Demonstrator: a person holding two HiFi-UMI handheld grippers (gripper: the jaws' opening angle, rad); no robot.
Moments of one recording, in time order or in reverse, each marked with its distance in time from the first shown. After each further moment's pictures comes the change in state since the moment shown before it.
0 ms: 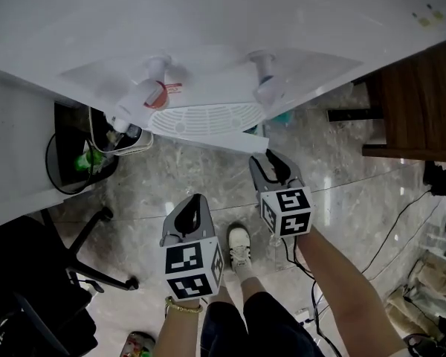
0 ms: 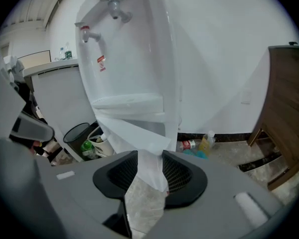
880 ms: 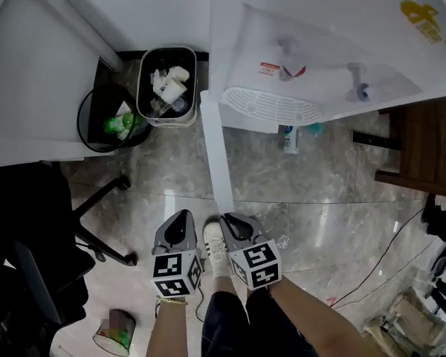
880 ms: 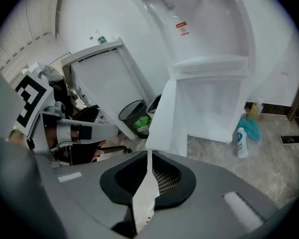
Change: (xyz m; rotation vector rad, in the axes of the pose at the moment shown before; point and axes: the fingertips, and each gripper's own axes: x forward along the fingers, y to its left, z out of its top) left arm -0.072 0.128 -0.104 -0.138 -0.065 0.107; right arm -0.063 0.239 -0.098 -0.010 0.230 0.382
